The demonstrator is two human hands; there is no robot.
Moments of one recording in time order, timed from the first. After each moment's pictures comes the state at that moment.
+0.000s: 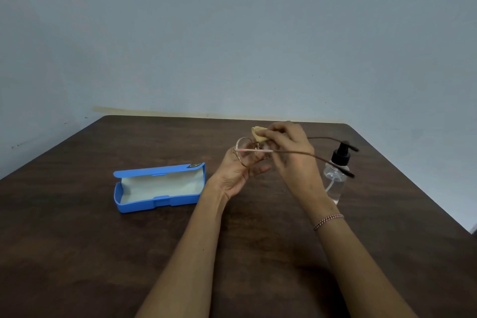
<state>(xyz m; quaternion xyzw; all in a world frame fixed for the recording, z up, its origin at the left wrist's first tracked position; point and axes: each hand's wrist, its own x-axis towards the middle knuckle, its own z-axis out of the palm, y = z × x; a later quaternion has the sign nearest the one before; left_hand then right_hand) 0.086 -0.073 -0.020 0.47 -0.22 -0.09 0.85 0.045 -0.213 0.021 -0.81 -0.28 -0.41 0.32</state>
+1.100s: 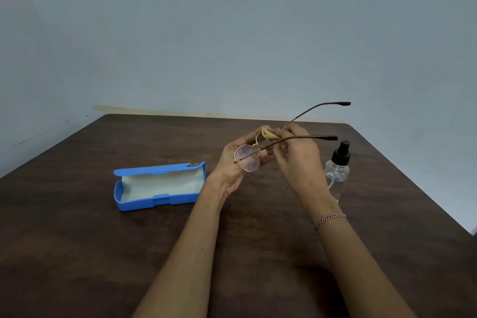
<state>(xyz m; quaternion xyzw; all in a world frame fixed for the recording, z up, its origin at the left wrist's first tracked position) 0.086 -0.077 -0.012 0.49 -0.24 -0.02 0.84 0.051 -0.215 0.023 -0.87 -0.19 -0.37 0.28</state>
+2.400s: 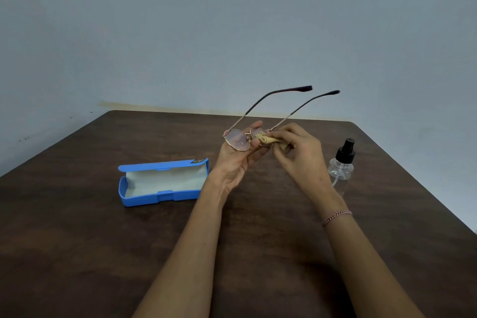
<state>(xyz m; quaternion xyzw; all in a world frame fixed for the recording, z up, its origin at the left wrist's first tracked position) 0.080 -0.074 -0.009 0.45 -0.20 -0.02 0.87 0.053 -0.221 0.018 -0.82 -0.27 -0.36 0.35</state>
